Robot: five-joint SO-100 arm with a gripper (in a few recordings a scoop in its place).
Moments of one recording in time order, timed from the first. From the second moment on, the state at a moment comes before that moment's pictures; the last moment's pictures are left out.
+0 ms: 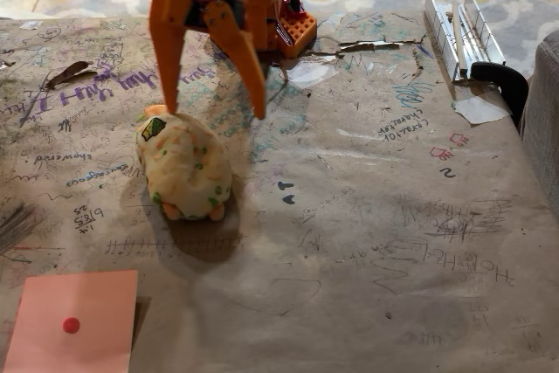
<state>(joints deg) 24.1 151.3 164.8 40.0 -94.8</state>
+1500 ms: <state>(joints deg) 16.7 171.0 167.1 14.2 -60.2</state>
